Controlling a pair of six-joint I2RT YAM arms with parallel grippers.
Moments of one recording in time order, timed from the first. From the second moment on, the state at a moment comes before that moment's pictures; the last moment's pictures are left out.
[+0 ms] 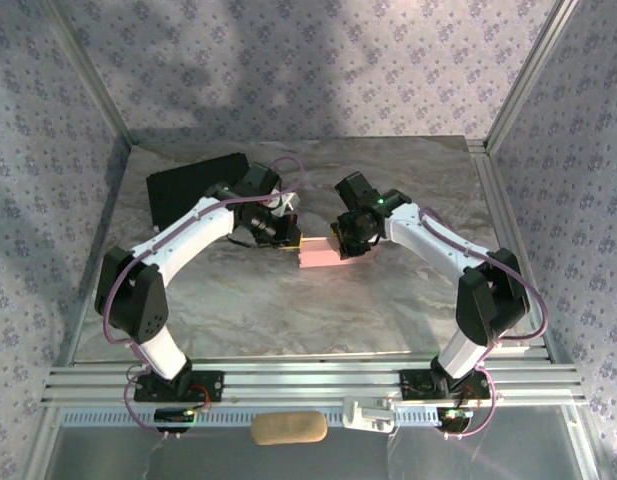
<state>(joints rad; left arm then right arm) -0.57 1.67 1.40 -0.86 0.50 -0.44 0.59 1.65 1.34 -0.84 -0.16 1.84</state>
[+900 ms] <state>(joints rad) -0.58 1.64 1.35 -0.81 0.48 -0.39 0.59 1.65 1.34 -0.84 -0.16 1.84</state>
